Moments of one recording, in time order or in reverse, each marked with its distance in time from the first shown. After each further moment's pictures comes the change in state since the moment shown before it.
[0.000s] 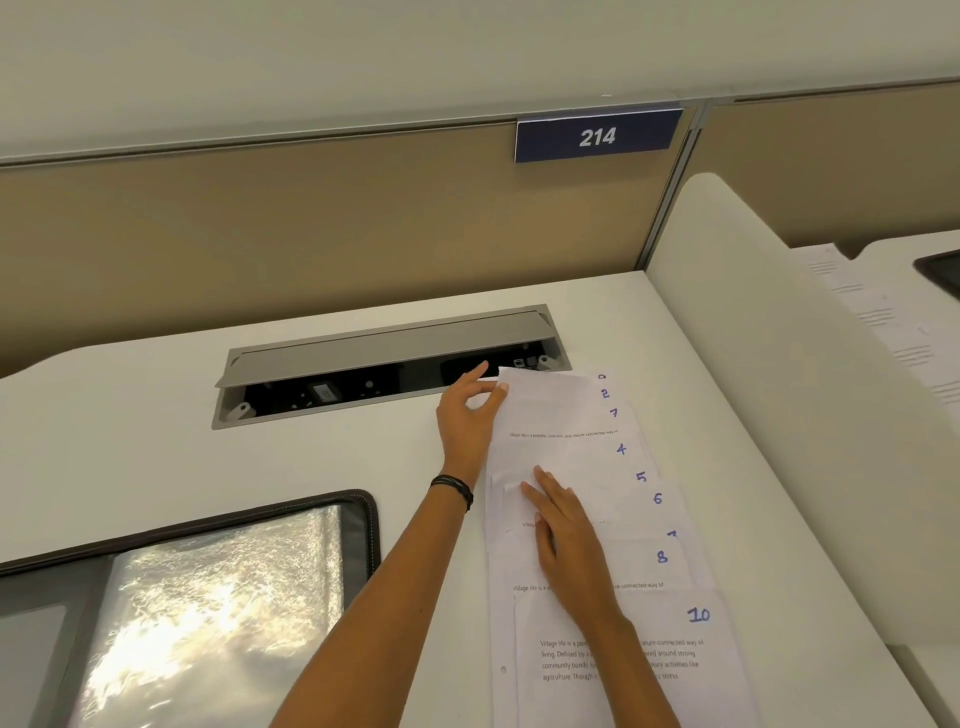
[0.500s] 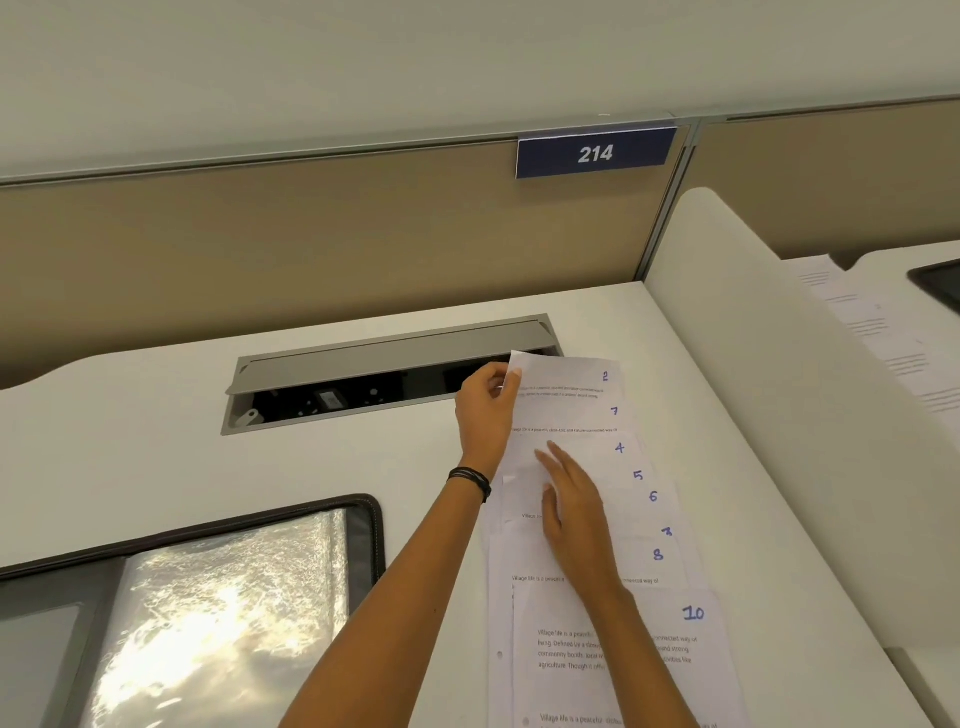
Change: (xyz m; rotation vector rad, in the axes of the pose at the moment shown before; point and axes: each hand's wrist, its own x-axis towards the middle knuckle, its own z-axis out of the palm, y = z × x) left_hand -0.004 0.035 0.013 0.066 -0.027 0.107; right_hand 0.027 -0.025 -0.022 0.014 0.139 0.060
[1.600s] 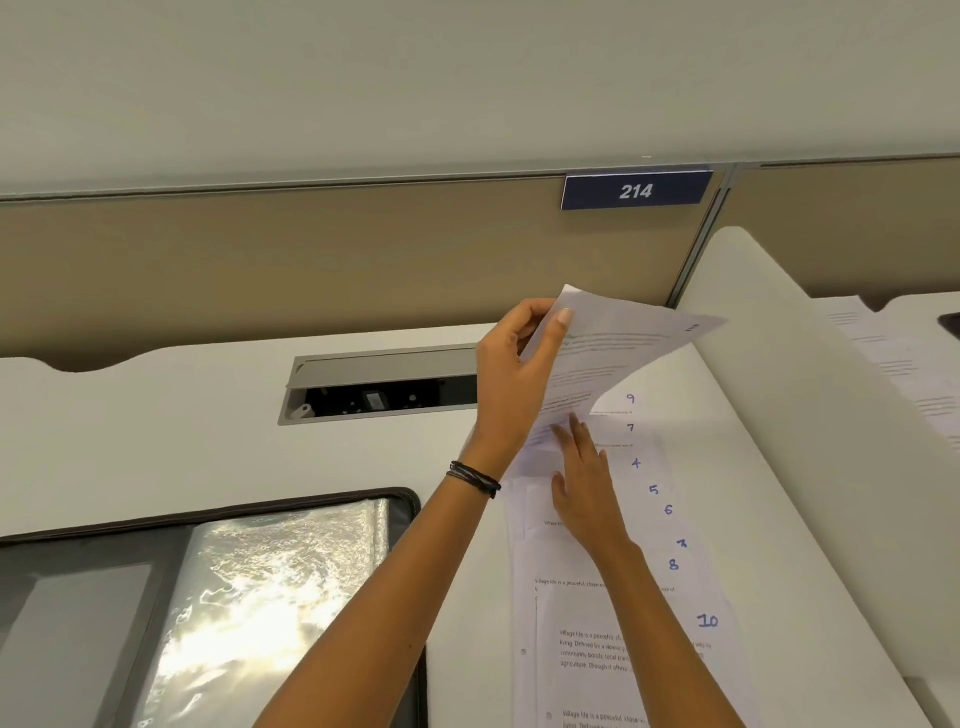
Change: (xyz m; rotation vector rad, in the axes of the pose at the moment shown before) left_hand -0.032 0.127 -0.056 -0.194 -0.038 0.371; right_hand 0.038 -0.036 -0.006 -0.189 -0.174 -0.014
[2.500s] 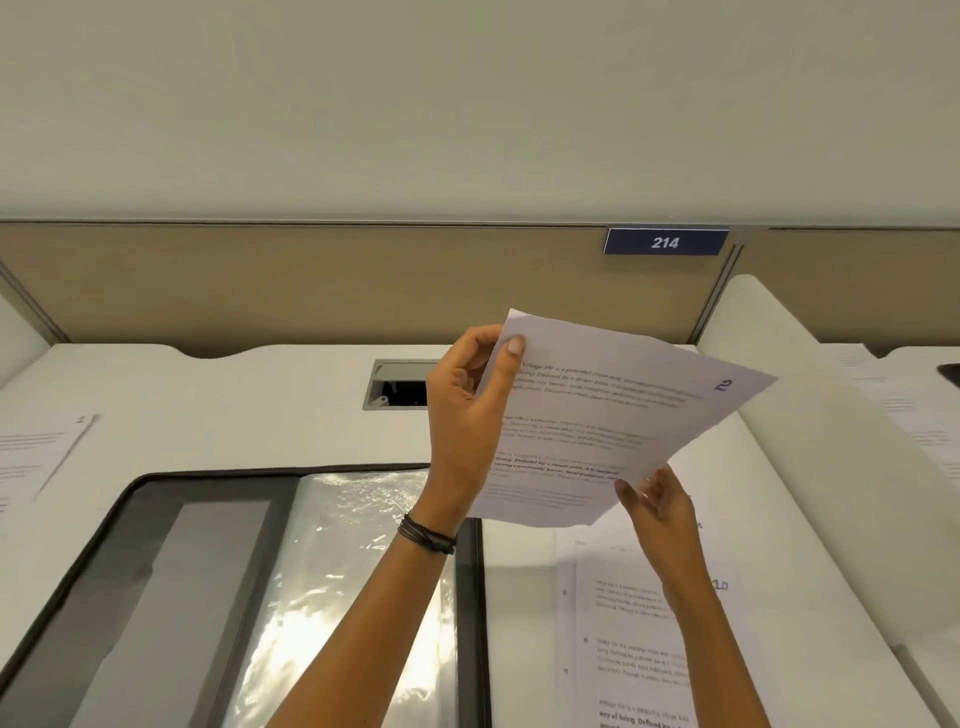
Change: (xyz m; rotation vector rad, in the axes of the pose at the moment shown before) left_hand -0.100 0.132 -0.109 -0.118 0.169 0.156; right_hand -0.132 -0.066 -0.079 0.765 0.138 0.180
